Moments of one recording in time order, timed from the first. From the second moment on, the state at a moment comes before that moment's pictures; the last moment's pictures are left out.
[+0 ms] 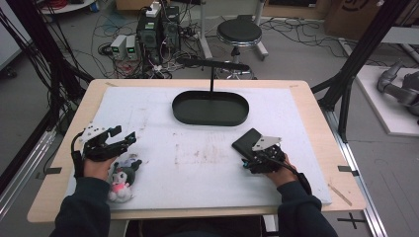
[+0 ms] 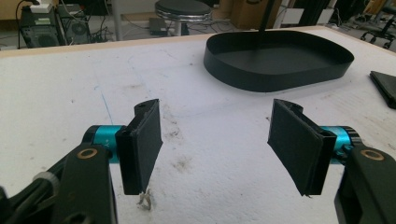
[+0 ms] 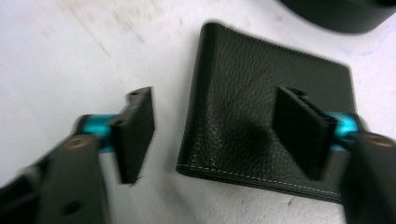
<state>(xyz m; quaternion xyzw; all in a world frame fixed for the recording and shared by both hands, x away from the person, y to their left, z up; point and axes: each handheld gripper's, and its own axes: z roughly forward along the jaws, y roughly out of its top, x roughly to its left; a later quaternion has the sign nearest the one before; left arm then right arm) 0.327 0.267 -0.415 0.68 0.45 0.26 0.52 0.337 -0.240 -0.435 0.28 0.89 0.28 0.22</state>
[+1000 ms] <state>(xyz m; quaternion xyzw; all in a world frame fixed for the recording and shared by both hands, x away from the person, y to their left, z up) 0.327 0.267 -0.415 0.68 0.45 0.26 0.52 0.326 -0.287 -0.364 0.39 0.77 0.47 0.19</state>
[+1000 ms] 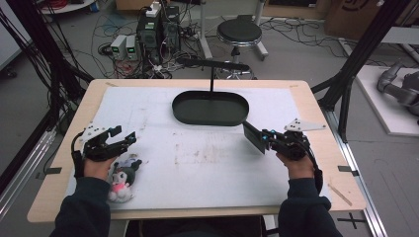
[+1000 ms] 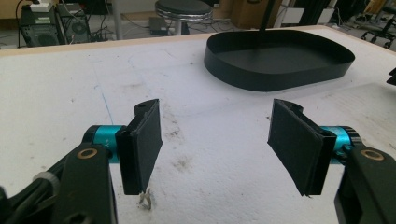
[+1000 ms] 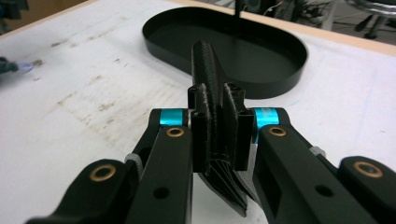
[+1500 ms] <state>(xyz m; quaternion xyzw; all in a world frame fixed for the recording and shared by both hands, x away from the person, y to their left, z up) 0.328 0.266 -0.417 0.68 0.45 0.26 0.52 0.338 -0.330 -0.380 0.47 0.70 0.45 0.28</state>
